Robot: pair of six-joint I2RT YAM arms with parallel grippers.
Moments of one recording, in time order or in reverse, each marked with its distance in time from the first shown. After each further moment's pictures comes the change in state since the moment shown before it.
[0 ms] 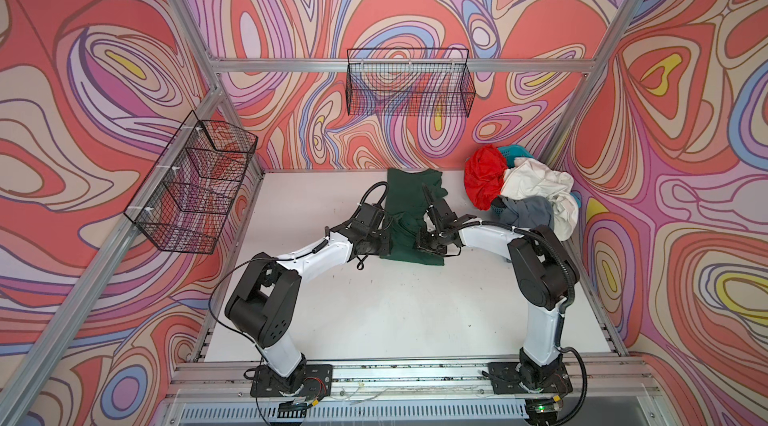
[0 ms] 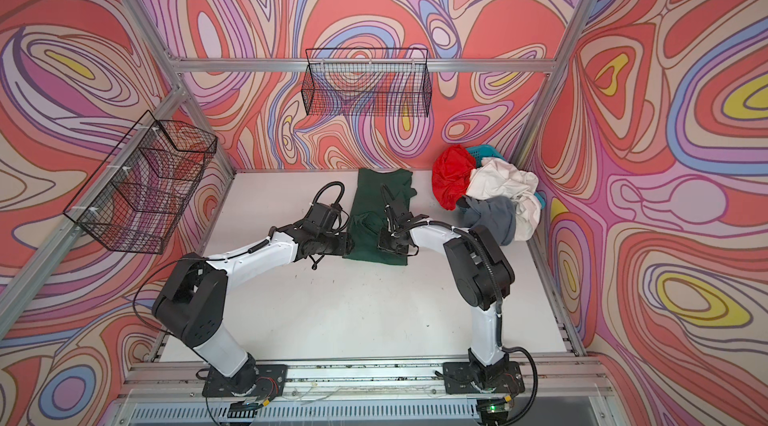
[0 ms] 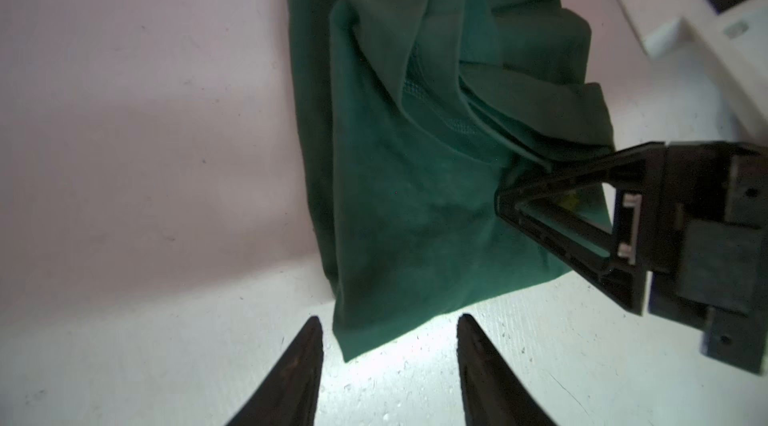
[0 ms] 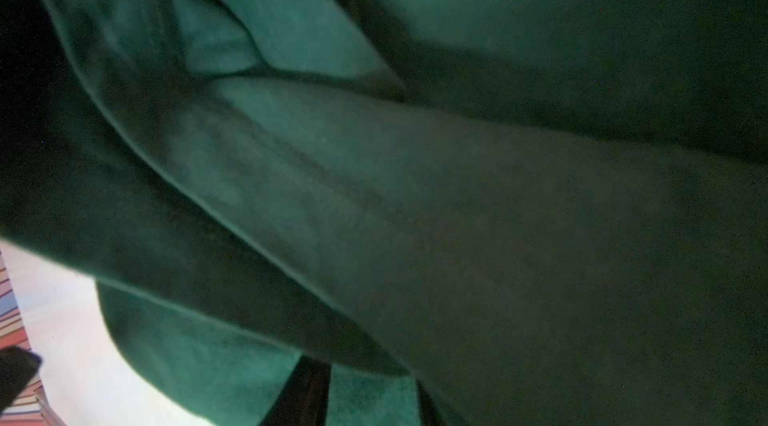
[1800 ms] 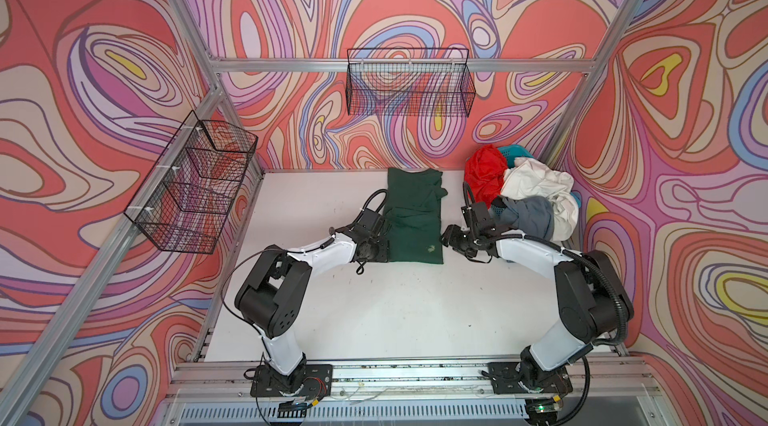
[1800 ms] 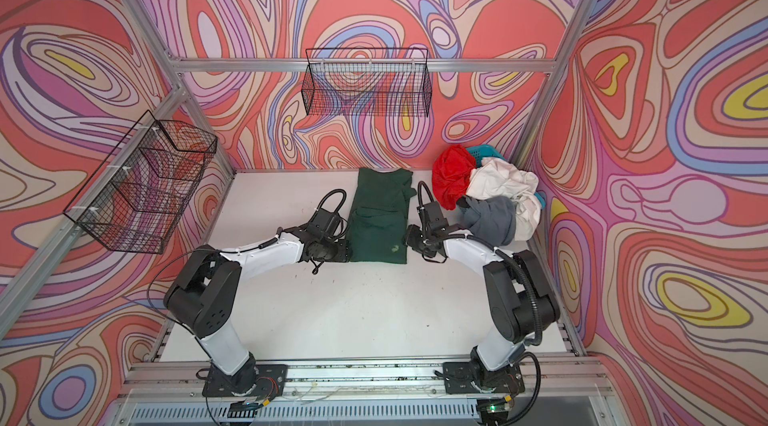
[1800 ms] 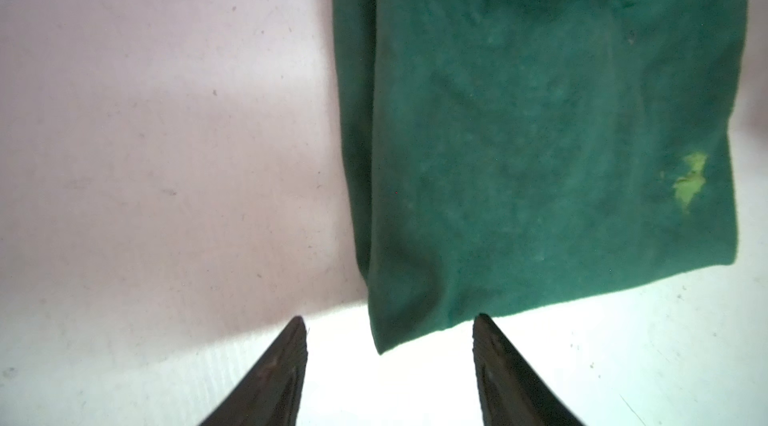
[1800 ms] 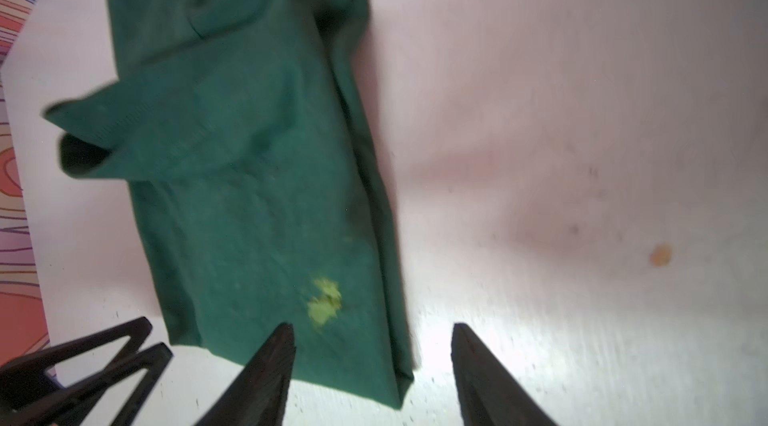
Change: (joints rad) left arm 0.026 0.032 -0.043 -0.025 -0.009 -0.056; right arm -0.153 -0.340 -0.368 0.117 0.037 0.109
